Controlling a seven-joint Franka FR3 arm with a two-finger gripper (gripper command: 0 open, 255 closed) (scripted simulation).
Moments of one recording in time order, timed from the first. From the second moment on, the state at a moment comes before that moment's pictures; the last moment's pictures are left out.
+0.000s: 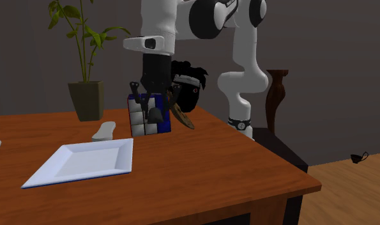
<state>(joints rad) -0.20 0.10 -0.42 -1.96 -0.01 2.12 -0.88</state>
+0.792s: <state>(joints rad) -0.20 0.06 -0.42 -1.84 -0.02 1.96 -0.87</state>
